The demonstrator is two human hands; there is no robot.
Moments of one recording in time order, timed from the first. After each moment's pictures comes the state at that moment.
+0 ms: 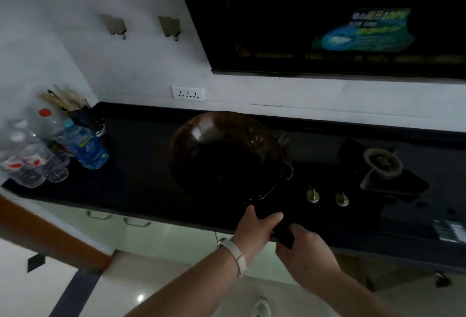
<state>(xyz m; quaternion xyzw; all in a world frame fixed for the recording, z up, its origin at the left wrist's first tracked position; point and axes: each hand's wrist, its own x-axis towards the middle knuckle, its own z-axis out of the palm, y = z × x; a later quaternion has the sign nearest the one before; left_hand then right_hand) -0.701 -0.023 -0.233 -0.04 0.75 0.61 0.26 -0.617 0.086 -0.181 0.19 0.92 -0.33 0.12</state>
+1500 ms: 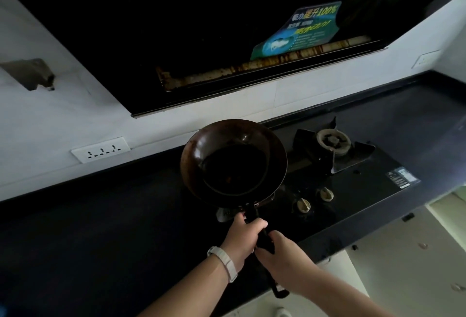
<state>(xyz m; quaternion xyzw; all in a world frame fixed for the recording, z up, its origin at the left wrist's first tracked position) -0.883 -0.021 -0.234 0.06 0.68 0.53 0.50 -0.771 0.037 -0.207 0.39 0.81 -0.44 0.10</state>
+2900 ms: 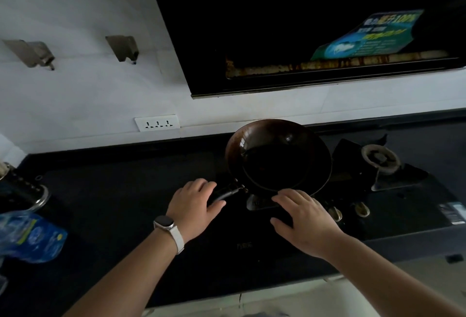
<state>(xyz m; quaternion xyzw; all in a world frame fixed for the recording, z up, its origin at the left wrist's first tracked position) -0.978 -0.161 -0.214 0.40 0.91 0.12 -0.05 -0.801 0.065 -0.192 0.10 0.98 -0.14 -0.03</state>
